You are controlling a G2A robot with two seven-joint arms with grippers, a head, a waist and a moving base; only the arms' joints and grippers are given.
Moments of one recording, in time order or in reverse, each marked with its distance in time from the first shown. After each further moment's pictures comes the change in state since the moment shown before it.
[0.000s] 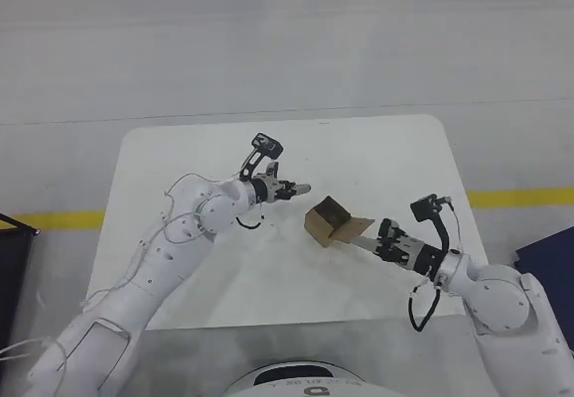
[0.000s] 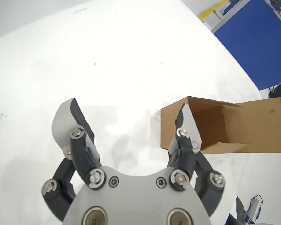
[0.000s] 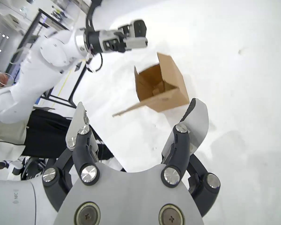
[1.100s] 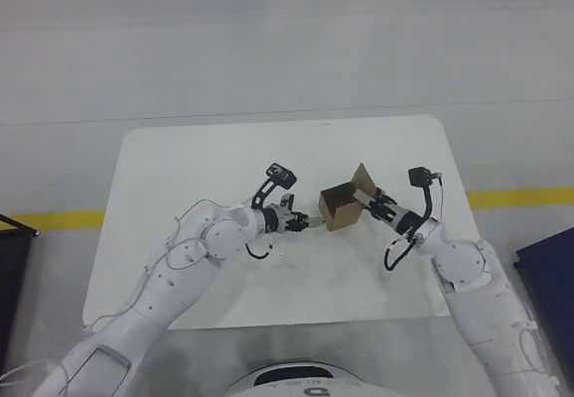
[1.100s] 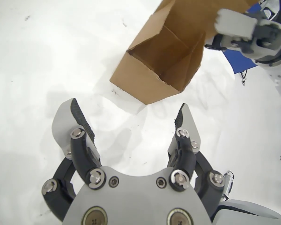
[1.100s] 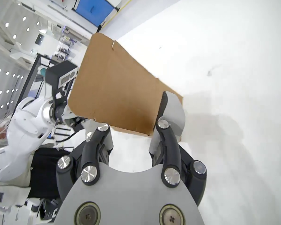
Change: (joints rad) left arm 0.162 0.013 -0.037 -0.171 -0.083 -0.019 -0.112; right arm 0.309 -0.017 -0.207 0.425 0.023 0.042 -0.377
